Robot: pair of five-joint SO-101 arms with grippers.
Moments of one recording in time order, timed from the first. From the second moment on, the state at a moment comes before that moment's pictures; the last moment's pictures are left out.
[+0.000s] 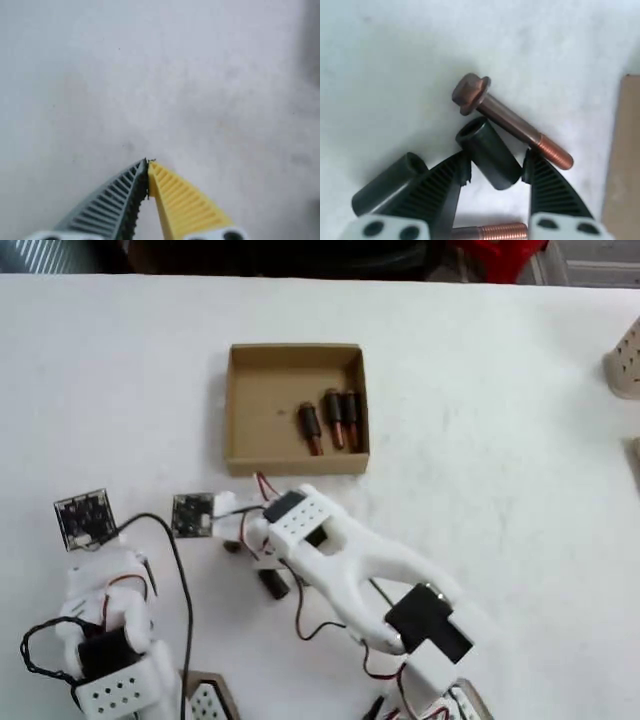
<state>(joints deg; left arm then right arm) -29.4 -103.8 97.1 62.0 -0.7 -45.5 8.7 30.1 42.9 50.2</state>
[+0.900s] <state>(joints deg) -29.4 -103.8 97.1 62.0 -0.7 -44.7 9.1 26.9 47.4 50.1</state>
